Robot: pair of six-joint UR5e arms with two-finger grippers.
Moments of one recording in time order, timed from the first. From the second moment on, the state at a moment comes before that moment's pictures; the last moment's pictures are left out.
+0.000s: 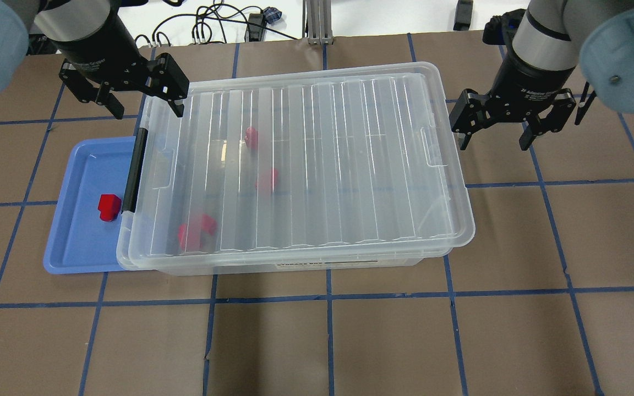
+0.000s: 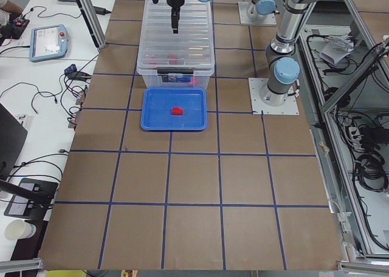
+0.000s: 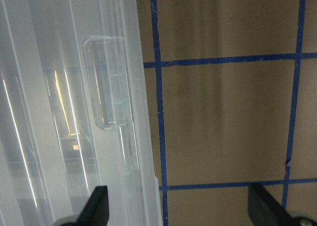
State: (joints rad) left arm -1.55 -1.63 -1.47 -1.58 1.56 0.04; right arm 1.52 -1.50 1.63 -1.61 -1.56 0.00
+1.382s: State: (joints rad) left arm -1.15 -1.77 -1.55 -1.54 1.50 0.36; right arm 1.52 -1.34 1.63 -1.72 -1.56 0.00
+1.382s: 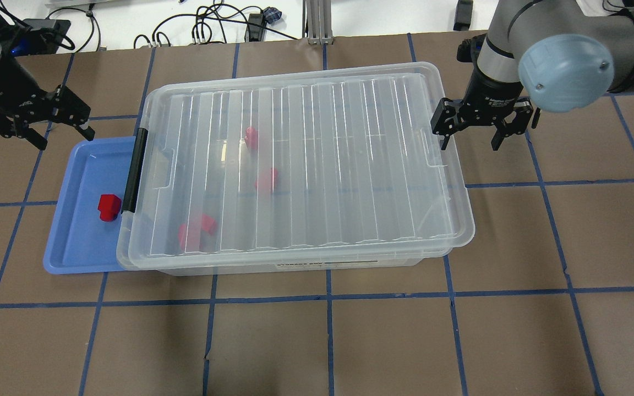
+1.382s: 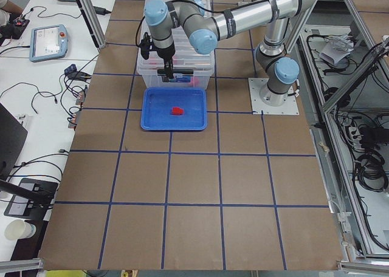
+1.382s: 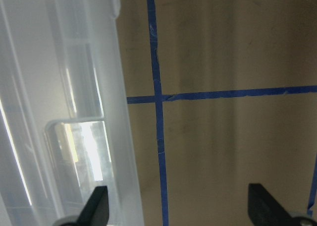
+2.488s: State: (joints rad) left arm -1.04 -1.93 -1.86 -0.98 1.52 0.53; right arm 1.47 -1.31 1.62 -1.73 -1.63 -0.03
